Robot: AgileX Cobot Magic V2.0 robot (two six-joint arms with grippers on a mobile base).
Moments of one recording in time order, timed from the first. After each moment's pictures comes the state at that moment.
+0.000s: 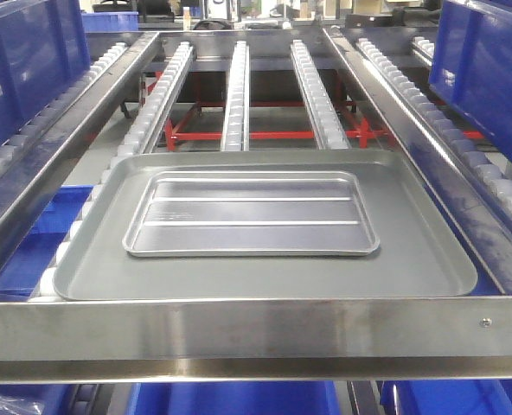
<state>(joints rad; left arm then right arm) -0.02 -0.01 0.03 -0.01 -0.09 -0.06 -0.10 -0.01 0.03 -0.06 0.08 0.09</state>
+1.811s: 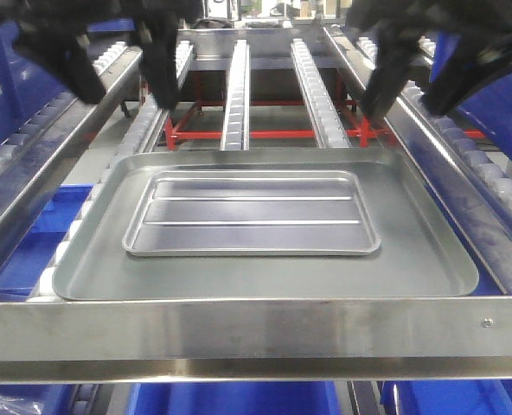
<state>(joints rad) -0.64 1.65 -1.38 0.22 0.82 -0.42 0.39 1.52 -1.16 0.05 0.65 0.12</state>
